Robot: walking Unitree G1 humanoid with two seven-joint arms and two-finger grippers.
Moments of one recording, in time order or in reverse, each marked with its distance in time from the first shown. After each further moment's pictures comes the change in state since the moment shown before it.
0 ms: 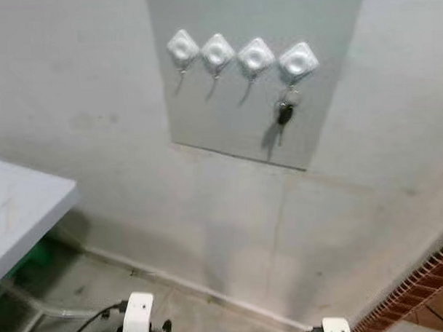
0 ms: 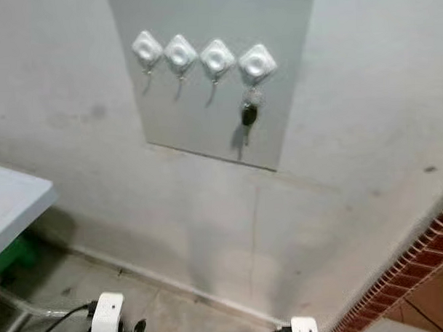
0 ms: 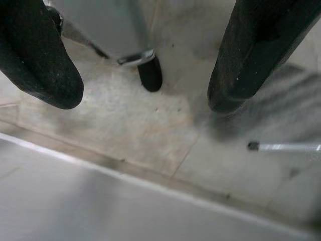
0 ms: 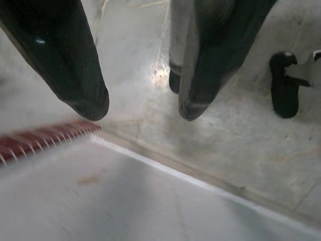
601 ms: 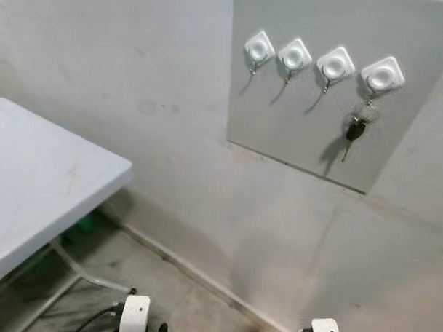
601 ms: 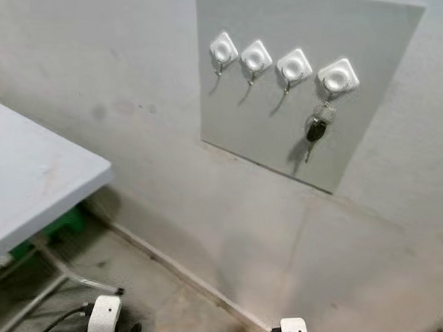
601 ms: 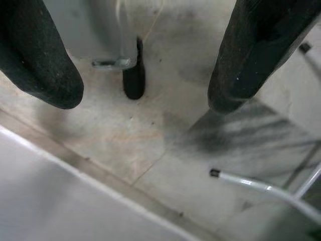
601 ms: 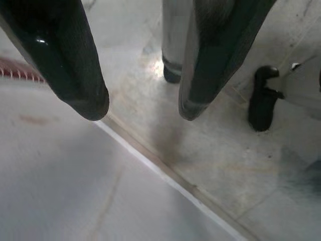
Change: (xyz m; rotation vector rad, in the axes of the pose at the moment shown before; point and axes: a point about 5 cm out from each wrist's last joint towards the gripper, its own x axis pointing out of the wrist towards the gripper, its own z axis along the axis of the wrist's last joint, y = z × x) left arm 0.000 0.001 0.000 0.001 0.011 0.002; right arm 0.001 0.007 -0.001 -0.029 0.021 0.039
